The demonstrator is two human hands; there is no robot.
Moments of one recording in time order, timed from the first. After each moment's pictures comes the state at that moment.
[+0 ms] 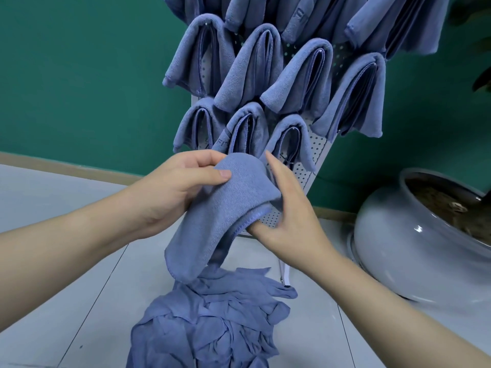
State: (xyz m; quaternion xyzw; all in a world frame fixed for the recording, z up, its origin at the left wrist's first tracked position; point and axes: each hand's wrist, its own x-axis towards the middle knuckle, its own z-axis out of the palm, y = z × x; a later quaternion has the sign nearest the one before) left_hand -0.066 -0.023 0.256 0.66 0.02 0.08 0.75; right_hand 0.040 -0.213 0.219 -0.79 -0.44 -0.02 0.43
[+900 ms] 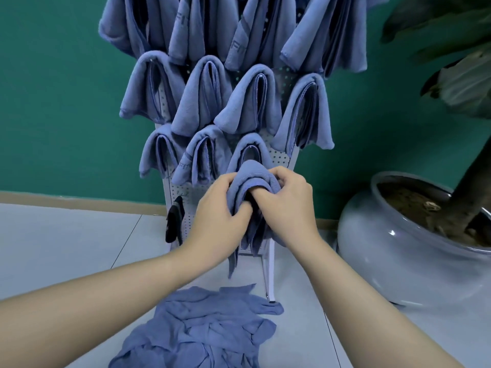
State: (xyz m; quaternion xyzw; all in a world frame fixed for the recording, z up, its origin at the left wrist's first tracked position) left_hand 0.012 -0.134 0.237 0.79 0.08 0.31 0.52; right_hand 0.093 -0.240 0.260 -0.80 -0.23 -0.08 0.55
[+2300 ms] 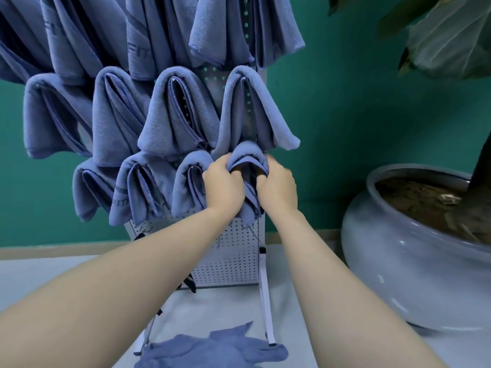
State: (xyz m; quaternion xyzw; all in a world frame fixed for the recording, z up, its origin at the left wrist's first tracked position) left_hand 0.240 -0.156 0.225 0.78 0.17 0.40 0.45; right_hand 0.295 -0.247 0.213 -0.84 -0.21 -0.13 0.48
